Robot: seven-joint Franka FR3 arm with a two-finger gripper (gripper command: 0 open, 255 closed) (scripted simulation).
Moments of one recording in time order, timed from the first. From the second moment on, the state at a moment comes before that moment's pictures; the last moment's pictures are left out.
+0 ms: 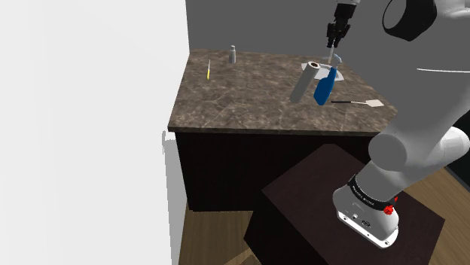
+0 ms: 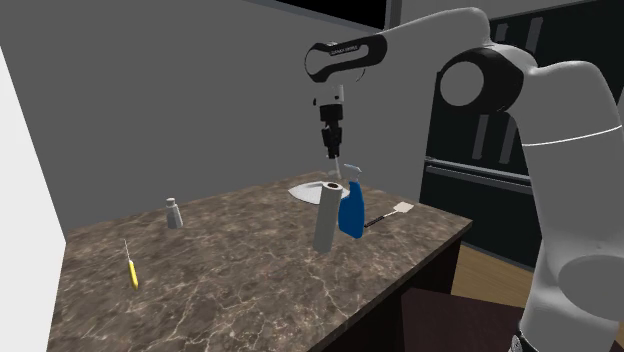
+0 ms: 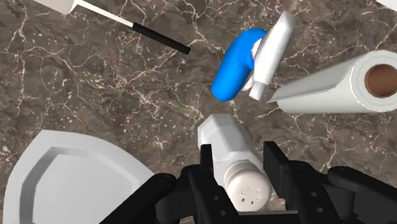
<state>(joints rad) -0.41 0.37 -0.31 -1.27 0.11 1.48 -0.58</state>
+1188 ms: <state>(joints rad) -0.41 0.37 -0.31 -1.49 0.11 1.70 -0.61</state>
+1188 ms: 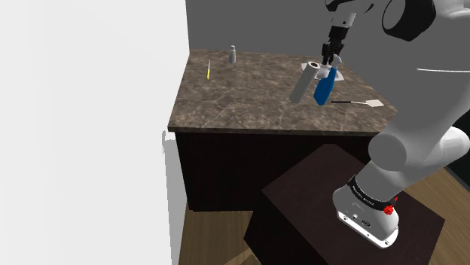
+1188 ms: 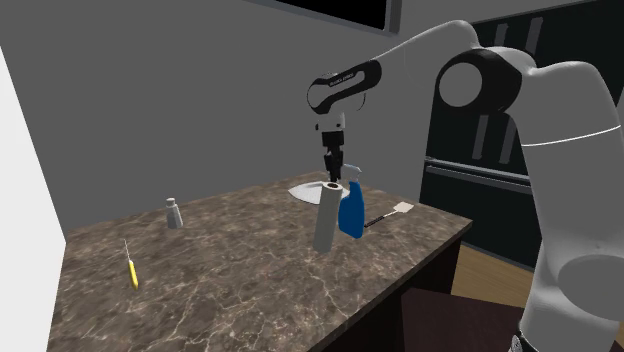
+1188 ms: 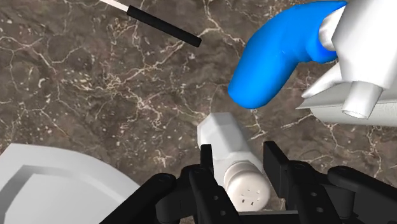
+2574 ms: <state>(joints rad) -0.41 0.42 -0.30 -1.63 0.13 1.89 -0.62</state>
